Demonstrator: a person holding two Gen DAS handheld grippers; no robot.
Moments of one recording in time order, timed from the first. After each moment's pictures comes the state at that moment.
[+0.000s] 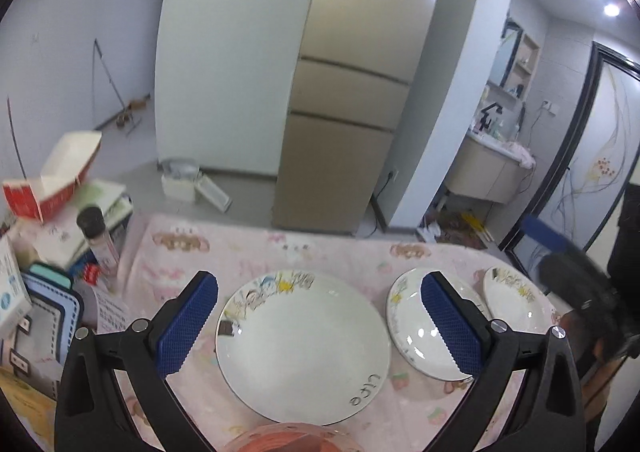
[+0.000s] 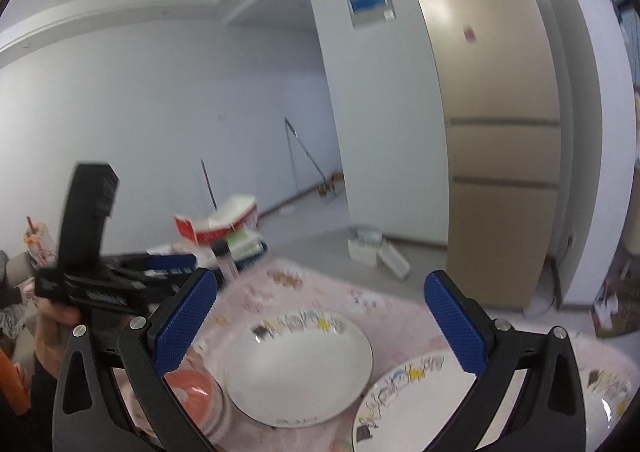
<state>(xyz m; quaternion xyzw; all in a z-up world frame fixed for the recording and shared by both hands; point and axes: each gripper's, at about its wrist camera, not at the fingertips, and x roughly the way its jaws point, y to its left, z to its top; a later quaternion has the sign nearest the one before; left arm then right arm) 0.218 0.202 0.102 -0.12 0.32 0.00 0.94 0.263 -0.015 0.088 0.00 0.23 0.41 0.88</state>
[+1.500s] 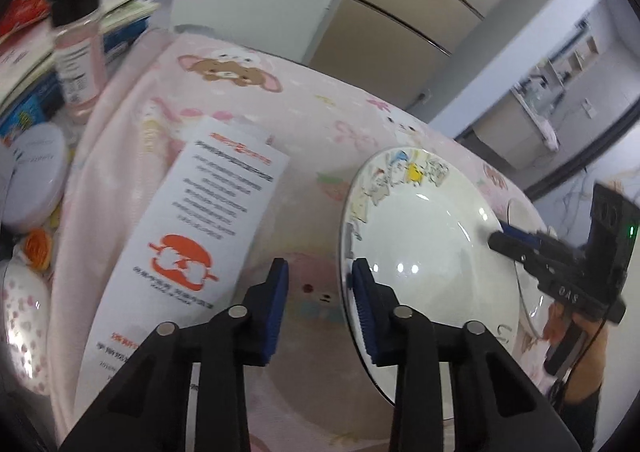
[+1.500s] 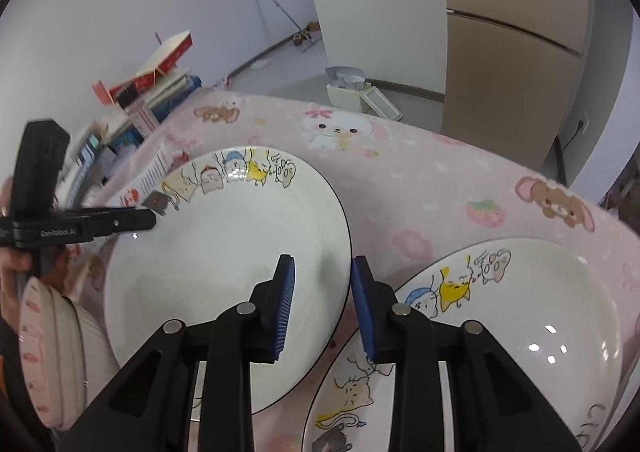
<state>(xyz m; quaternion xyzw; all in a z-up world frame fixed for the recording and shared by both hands) 0.263 0.305 -0.072 -0.22 0.48 -0.02 0.85 0.350 0.052 -0.069 -0.10 0.47 0.36 0.80</state>
